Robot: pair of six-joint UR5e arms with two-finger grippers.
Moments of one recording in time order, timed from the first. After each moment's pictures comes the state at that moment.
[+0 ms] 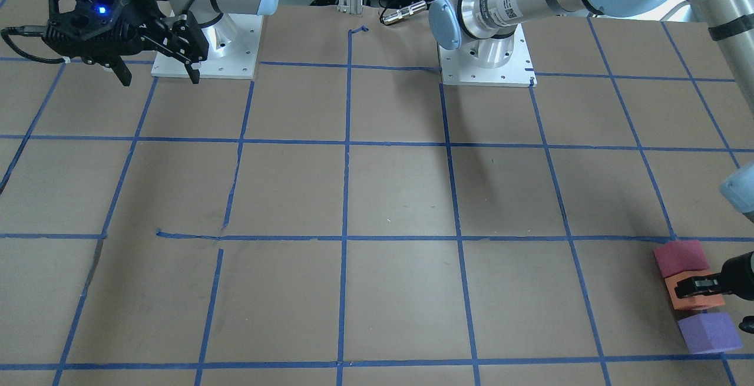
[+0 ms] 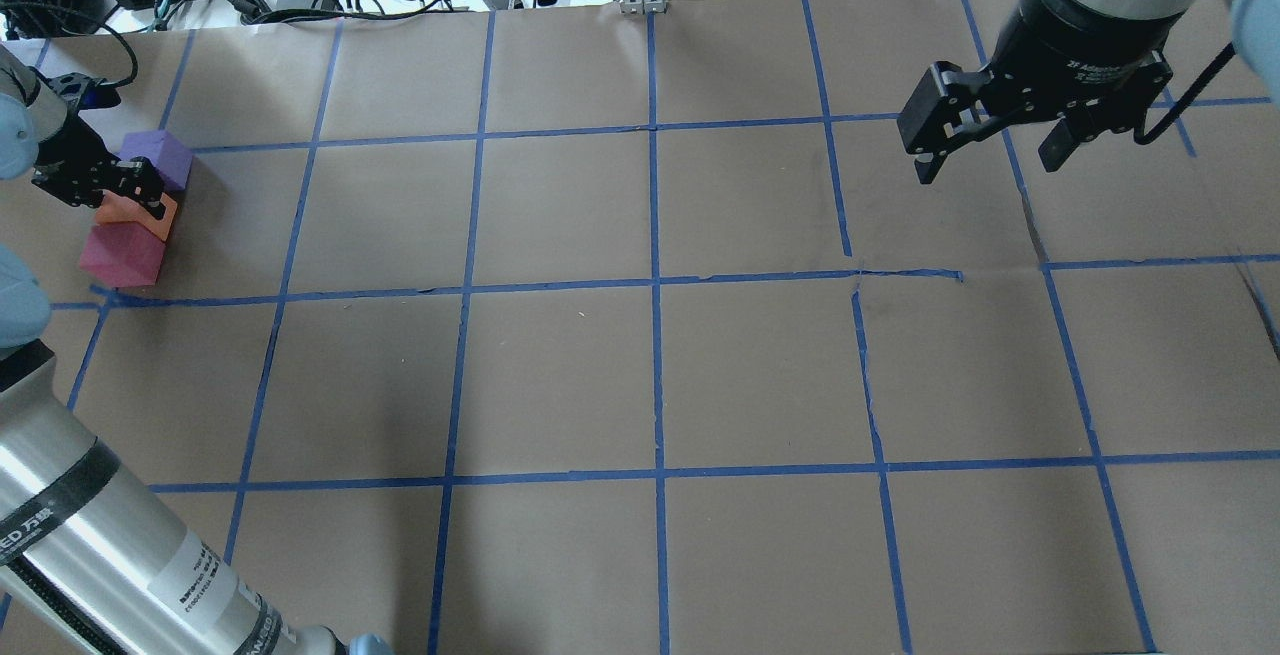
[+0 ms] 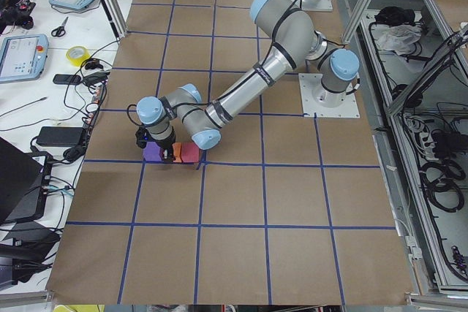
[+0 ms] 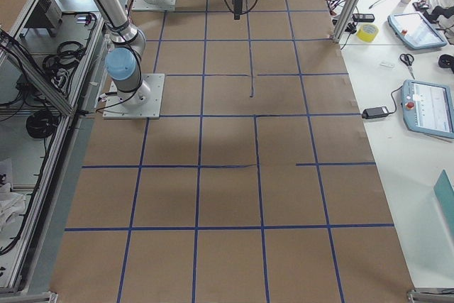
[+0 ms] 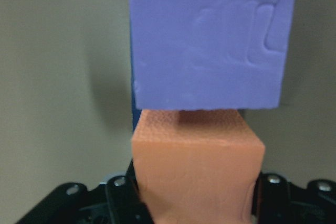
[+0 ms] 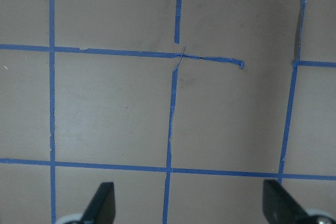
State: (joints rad) left arm -0.97 -2.34 -1.26 -1.13 1.62 0.56; right arm 1.54 -1.66 1.57 -1.50 -1.57 -0.09
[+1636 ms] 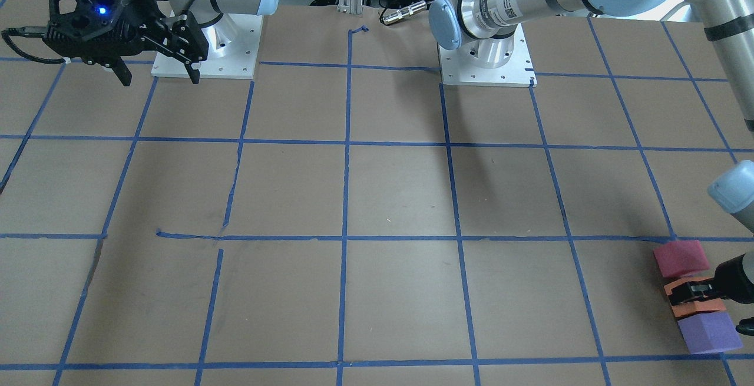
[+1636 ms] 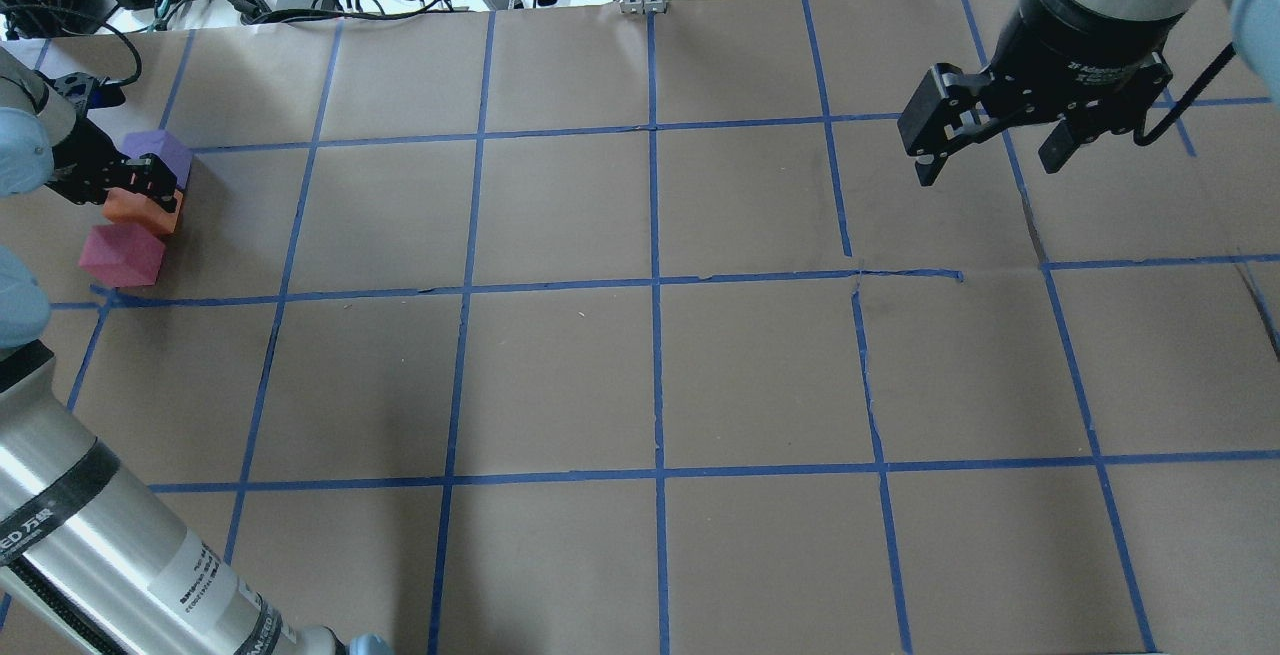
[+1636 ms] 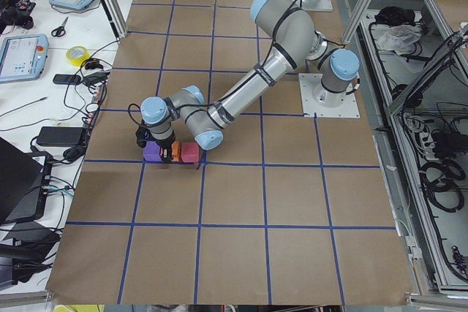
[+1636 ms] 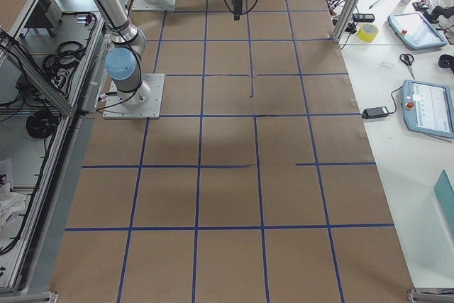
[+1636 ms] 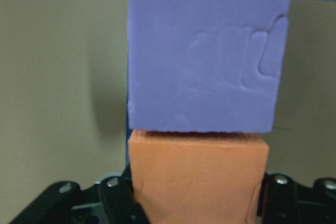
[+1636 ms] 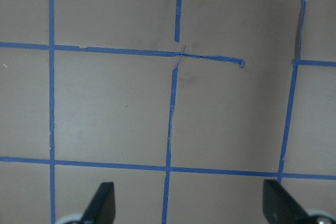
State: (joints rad) left arm -0.97 -2.34 -1.31 -1.05 1.57 0.53; right arm 1.54 -1.66 1.57 -1.50 -1.57 -0.10
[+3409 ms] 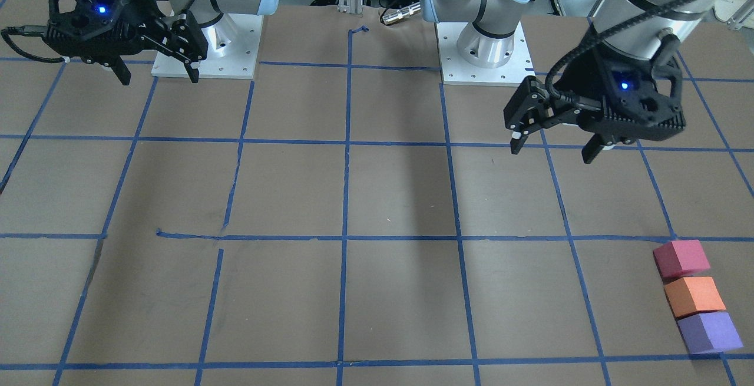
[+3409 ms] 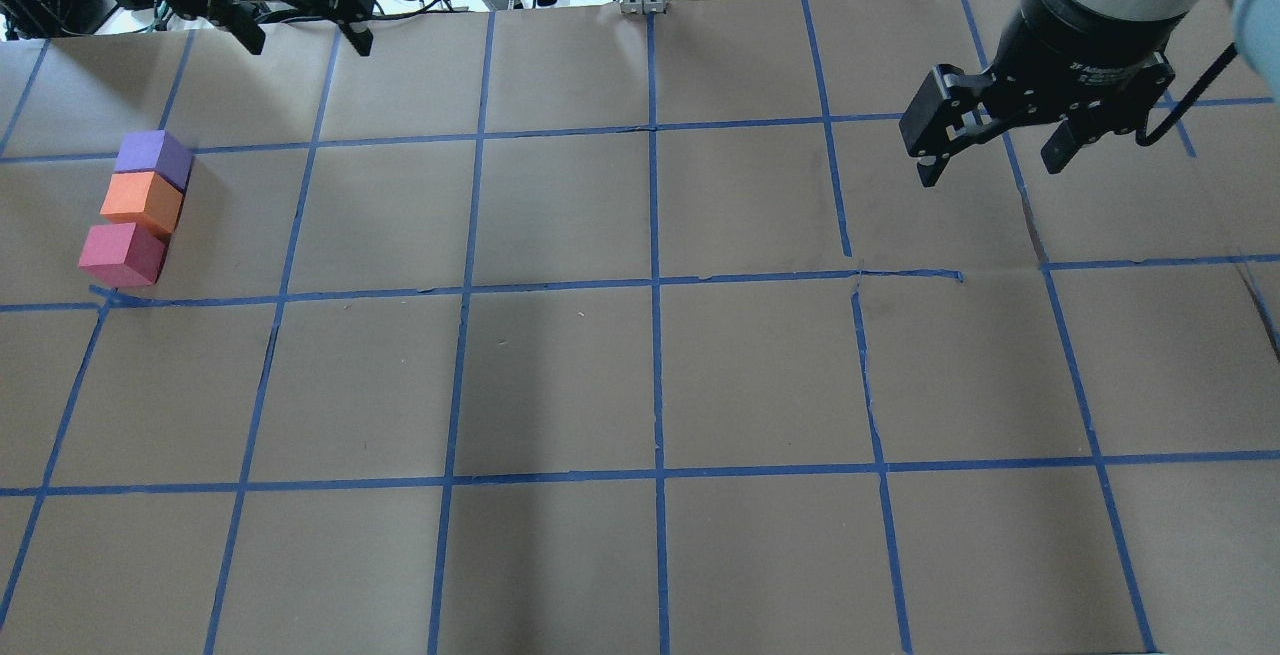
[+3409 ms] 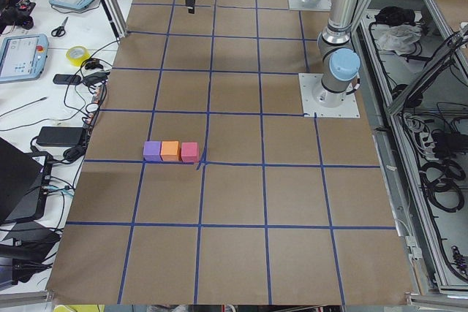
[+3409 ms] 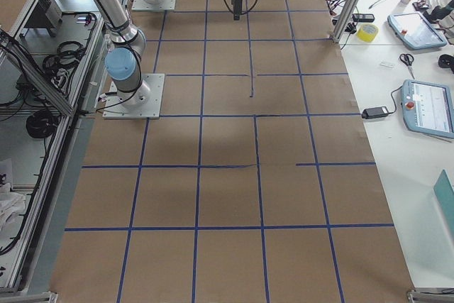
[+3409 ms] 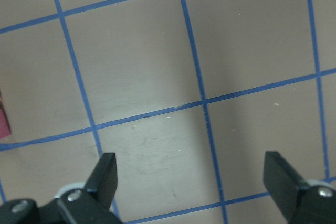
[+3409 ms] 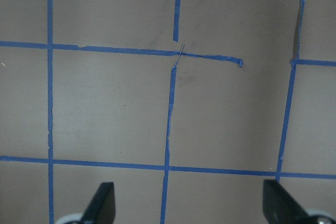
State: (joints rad) left arm -1.57 -1.72 -1.30 -1.55 1.52 0.05; right arm 1.54 -1.66 1.57 -1.49 -1.57 -0.10
